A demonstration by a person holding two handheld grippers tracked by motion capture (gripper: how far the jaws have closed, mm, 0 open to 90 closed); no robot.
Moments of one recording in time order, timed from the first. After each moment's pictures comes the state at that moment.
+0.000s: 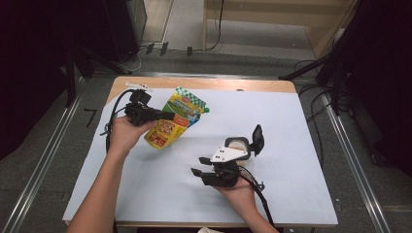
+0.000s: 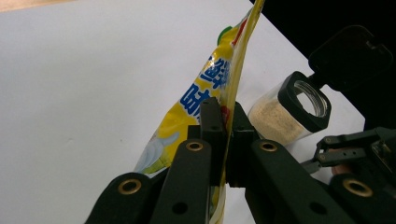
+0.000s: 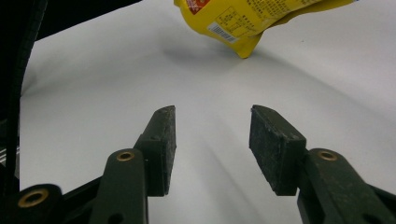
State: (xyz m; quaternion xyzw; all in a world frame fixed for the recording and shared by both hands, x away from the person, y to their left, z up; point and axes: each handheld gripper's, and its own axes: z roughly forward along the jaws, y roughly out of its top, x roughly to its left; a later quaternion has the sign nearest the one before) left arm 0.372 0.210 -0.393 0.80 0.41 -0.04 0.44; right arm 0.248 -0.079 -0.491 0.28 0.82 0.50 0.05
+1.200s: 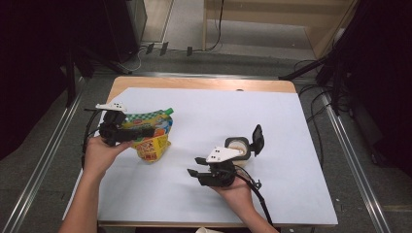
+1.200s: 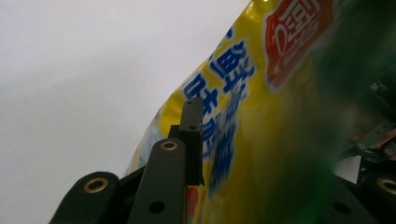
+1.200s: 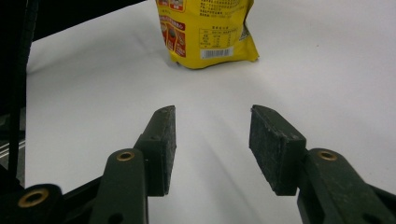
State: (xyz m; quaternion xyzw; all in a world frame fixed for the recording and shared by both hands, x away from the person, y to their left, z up) left arm 0.318 0.265 -0.406 0.80 0.41 -0.01 0.45; right arm 0.248 -0.069 -0.489 0.26 0.82 0.50 0.05
